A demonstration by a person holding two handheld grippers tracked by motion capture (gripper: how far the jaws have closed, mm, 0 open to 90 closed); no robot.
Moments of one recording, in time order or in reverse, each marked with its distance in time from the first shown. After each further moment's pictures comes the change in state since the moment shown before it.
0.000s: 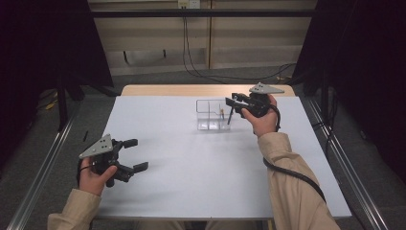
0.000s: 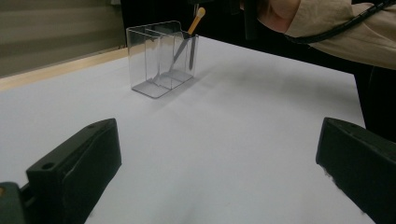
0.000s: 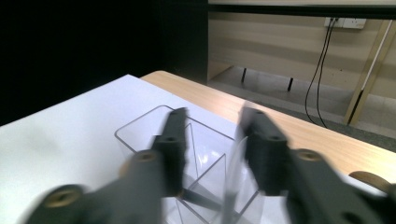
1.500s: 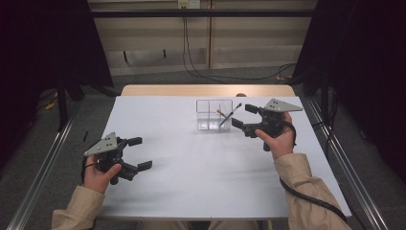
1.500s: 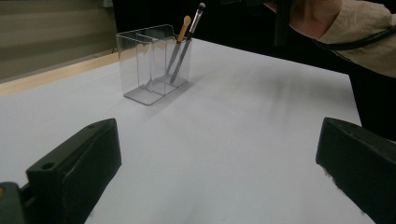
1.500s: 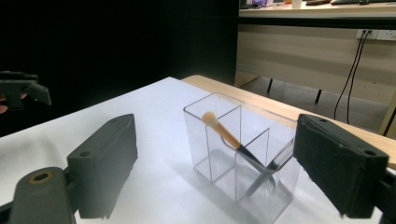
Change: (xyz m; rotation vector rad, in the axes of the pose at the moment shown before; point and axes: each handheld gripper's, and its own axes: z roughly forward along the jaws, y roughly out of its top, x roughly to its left) left arm -0.001 0.006 0.013 -0.003 -0.026 0.013; right arm 0.028 -0.018 -0.064 -0.046 0.109 -0.023
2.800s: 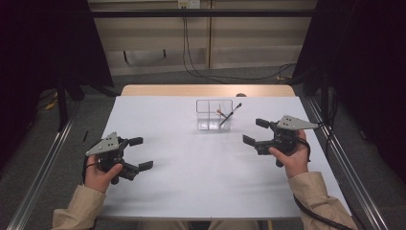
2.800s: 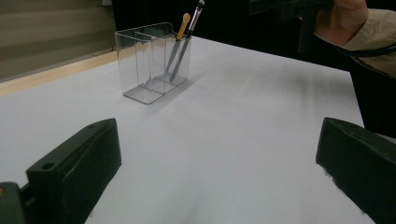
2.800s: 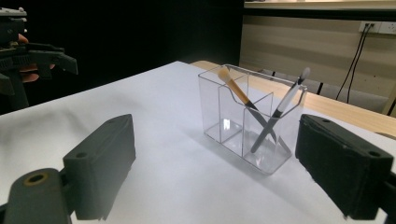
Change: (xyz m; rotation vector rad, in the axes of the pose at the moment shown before) left arm 0.000 0.000 0.001 0.010 0.003 0.009; right arm 0.013 -0.026 -0.047 0.022 0.008 -0.023
